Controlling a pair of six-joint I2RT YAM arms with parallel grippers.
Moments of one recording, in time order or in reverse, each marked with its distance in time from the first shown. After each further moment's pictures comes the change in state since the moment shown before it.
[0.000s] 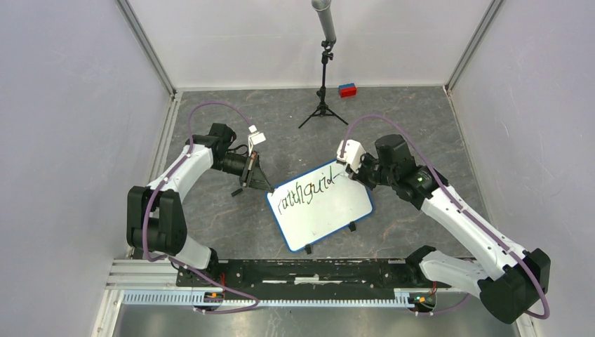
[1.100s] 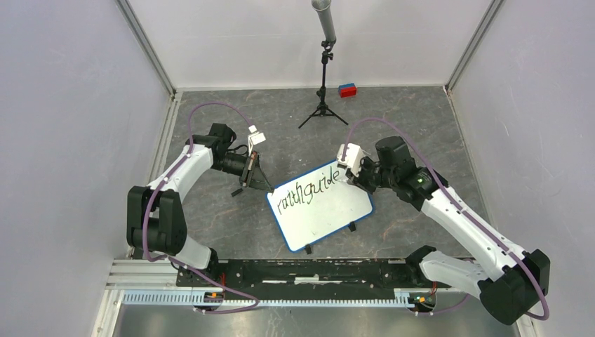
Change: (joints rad) left arm 0.000 0.000 0.000 -0.003 0.005 0.000; right arm -0.010 -0.003 -0.017 -0.010 -0.097 -0.005
